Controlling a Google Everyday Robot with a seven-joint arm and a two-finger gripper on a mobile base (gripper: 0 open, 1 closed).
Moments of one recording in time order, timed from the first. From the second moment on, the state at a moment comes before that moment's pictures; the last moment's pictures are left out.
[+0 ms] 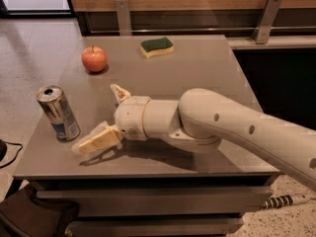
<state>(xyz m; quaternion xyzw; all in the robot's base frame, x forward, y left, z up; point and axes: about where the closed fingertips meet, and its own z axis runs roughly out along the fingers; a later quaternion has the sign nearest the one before) 0.485 0.145 0.855 -0.49 0.61 0.35 0.52</state>
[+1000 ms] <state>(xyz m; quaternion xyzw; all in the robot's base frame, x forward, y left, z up) 0.477 0.216 0.849 -0.44 0.60 0.37 0.56</state>
